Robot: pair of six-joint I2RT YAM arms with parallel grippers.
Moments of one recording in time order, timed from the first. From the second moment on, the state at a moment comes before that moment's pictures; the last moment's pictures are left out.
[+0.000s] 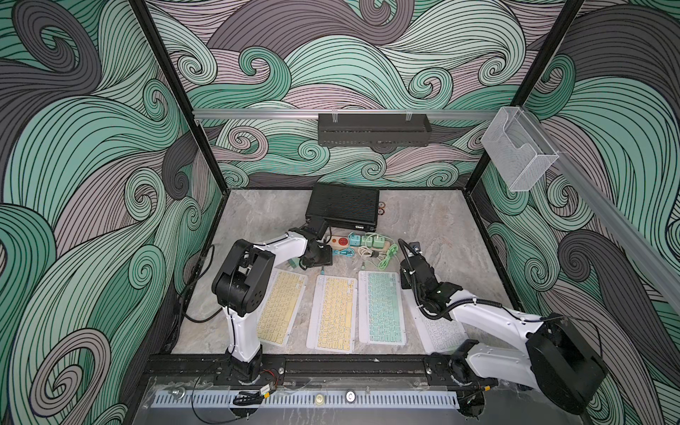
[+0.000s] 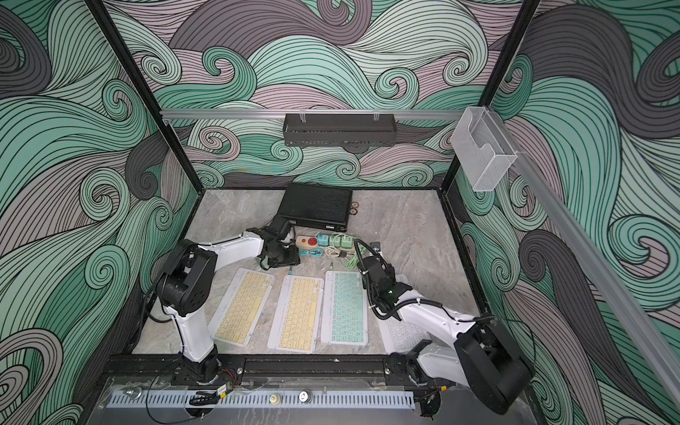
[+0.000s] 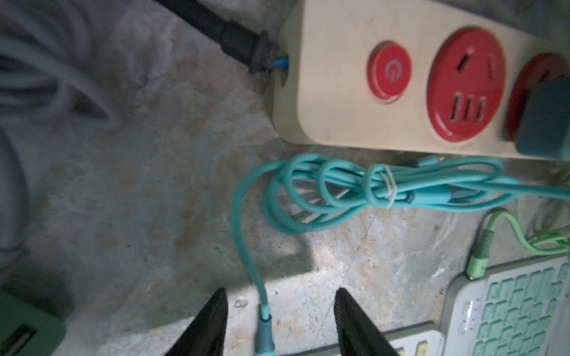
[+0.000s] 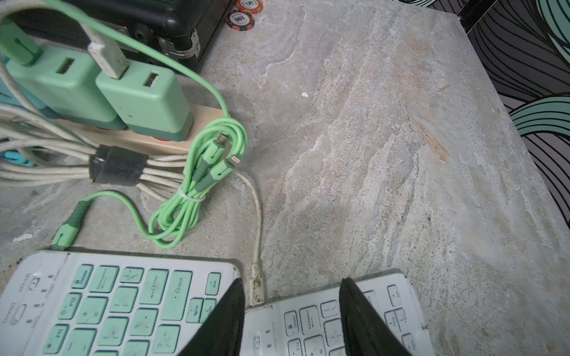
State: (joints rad) left arm -0.47 1.89 1.20 -0.54 0.12 -0.46; right arm 0.64 1.22 0.49 -0.08 0.56 0.31
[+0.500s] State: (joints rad) left arm -0.47 1.96 1.27 -0.56 0.11 -0.45; right arm 0.66 1.25 0.51 -0.09 0.57 0.30
